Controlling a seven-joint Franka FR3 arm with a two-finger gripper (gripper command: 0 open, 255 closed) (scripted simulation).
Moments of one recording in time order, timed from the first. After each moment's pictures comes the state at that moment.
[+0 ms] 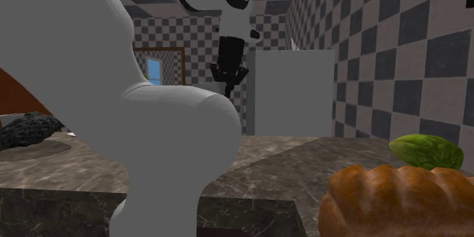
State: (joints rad) arm 0.26 -0.67 0.16 -2.45 0.25 1.75 0.12
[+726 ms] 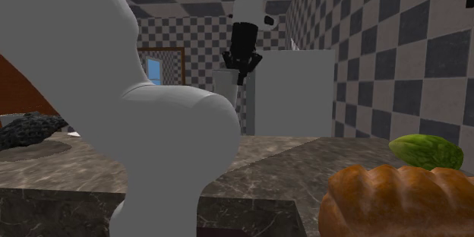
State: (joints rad) arm 0.23 -0.61 0.10 -2.31 0.20 1.67 0.07
